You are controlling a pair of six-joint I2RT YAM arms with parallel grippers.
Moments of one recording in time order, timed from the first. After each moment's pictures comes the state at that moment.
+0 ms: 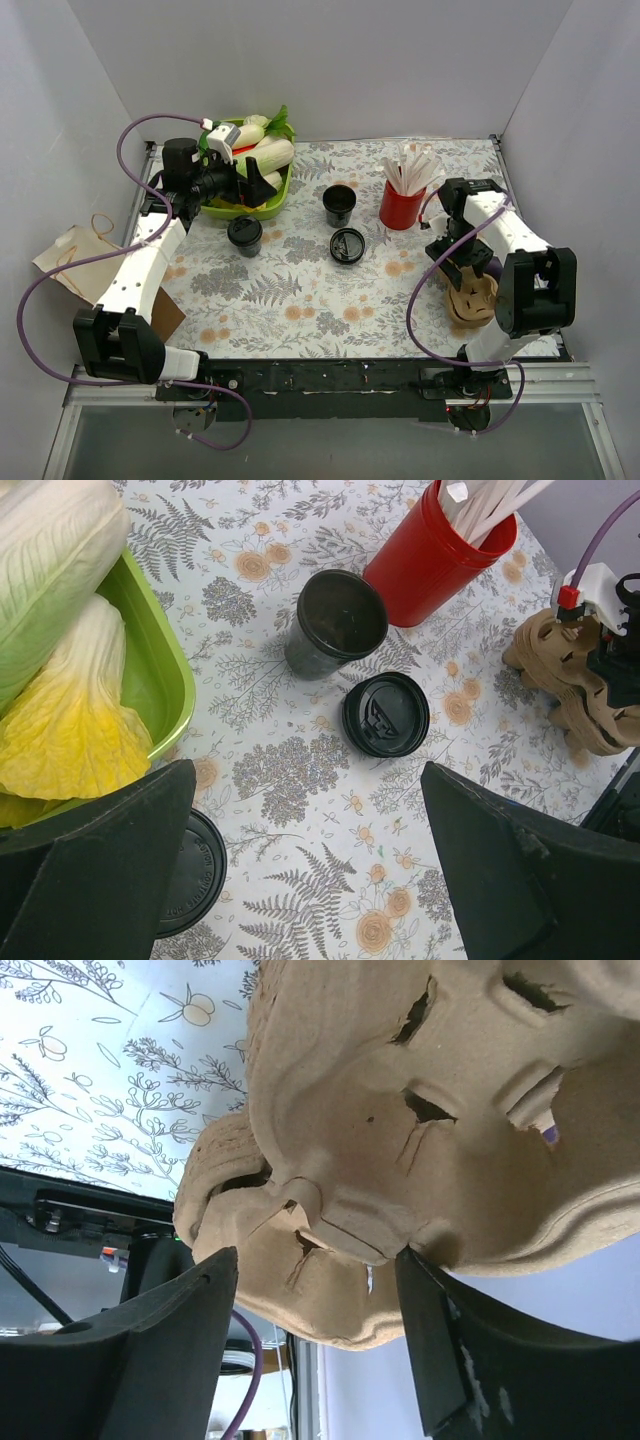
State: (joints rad) left arm -0.13 1.36 1.27 -0.37 0.63 -0.09; right arm 0.15 1.61 1.24 -1.33 0.11 -0.42
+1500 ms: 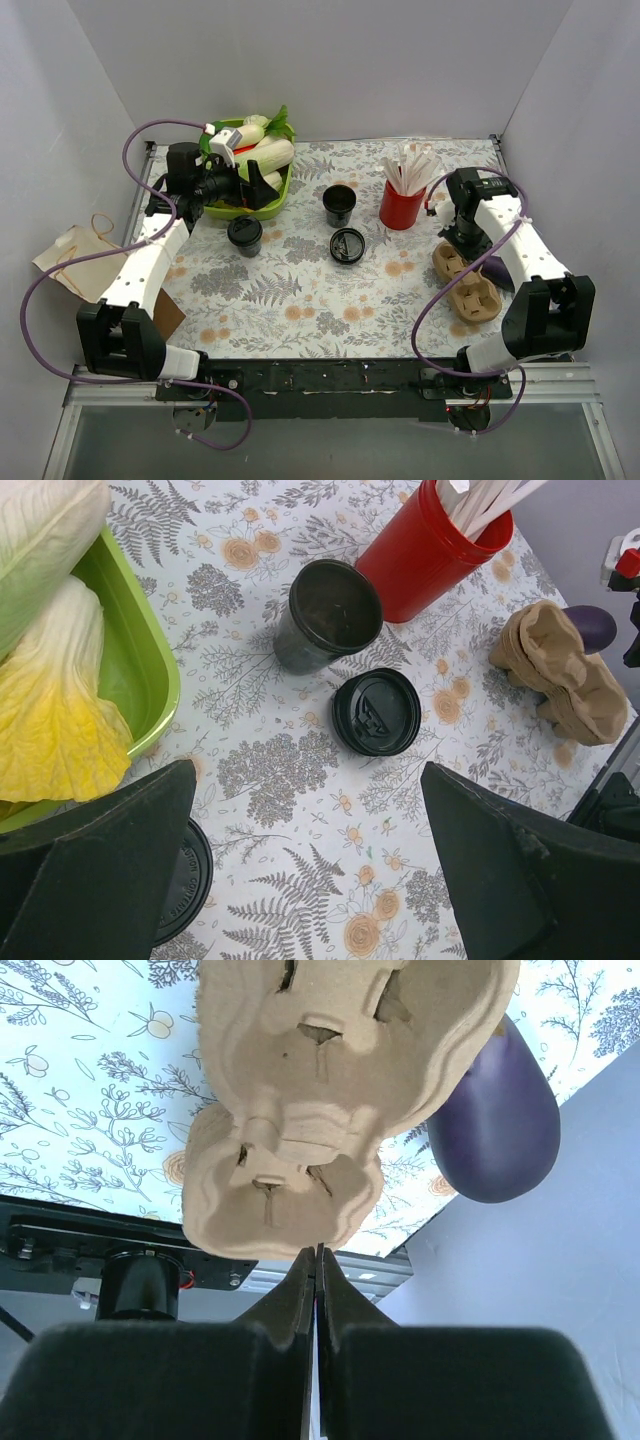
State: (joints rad) left arm -0.13 1.37 1.22 -0.31 0.65 -0.13; right arm 0.16 1.48 1.29 -1.32 0.19 -0.42
